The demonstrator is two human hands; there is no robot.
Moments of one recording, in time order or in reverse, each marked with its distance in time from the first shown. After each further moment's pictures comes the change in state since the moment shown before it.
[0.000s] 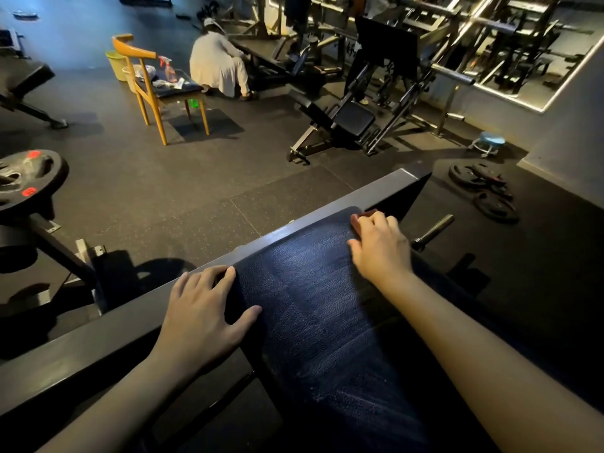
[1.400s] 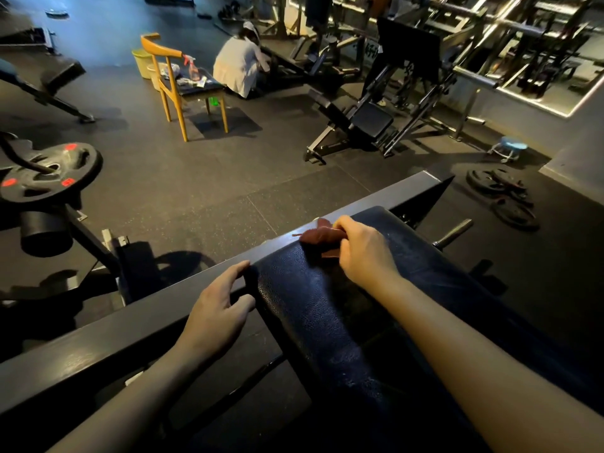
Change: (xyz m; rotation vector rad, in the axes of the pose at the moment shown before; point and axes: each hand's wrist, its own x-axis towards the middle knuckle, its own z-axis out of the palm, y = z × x) left_hand -0.021 -0.019 -0.027 -0.778 -0.086 -0.257; right_hand -0.020 -0.078 -0.027 0.353 -0.151 -0.107
